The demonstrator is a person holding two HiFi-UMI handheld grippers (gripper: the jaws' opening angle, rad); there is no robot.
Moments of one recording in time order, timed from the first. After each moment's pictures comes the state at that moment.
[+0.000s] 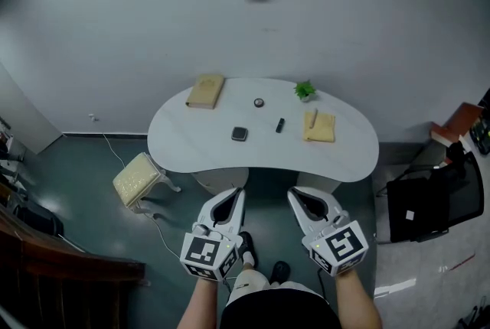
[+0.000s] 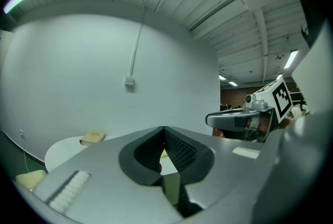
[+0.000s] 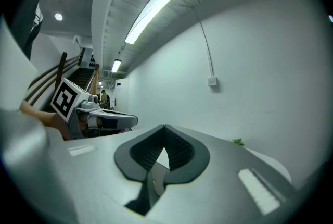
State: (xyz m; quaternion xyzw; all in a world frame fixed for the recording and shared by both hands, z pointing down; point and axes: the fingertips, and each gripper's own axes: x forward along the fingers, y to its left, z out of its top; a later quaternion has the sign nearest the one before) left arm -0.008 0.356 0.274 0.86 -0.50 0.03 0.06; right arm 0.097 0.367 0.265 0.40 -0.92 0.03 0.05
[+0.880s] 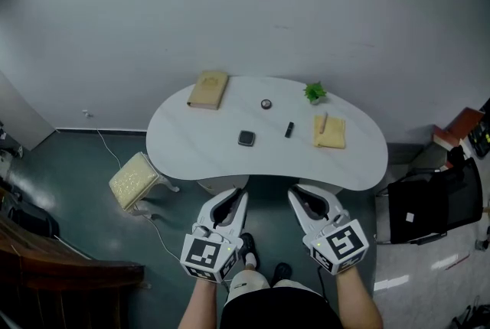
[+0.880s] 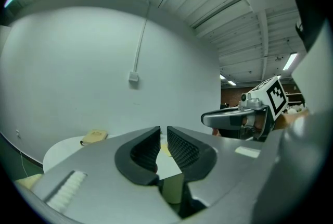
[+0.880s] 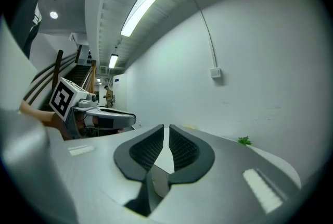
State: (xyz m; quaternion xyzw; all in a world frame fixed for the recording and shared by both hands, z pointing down) left arm -0.057 0.296 0.288 0.87 -0.48 0.04 0.06; right arm 0.046 0.301 0.279 0.40 -0.91 0.05 0.08
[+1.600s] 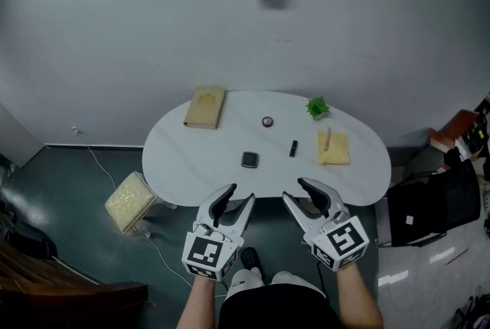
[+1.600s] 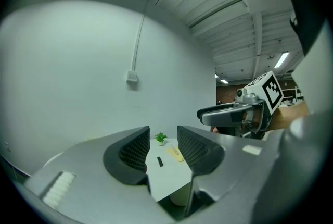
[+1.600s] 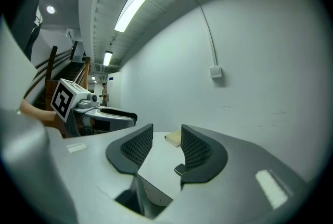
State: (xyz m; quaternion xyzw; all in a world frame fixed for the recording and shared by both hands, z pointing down) left arm -0.094 0.201 0.279 0.90 -0.44 0.05 0.03; right arm 0.005 0.210 0.269 0.42 -0.90 0.04 0.08
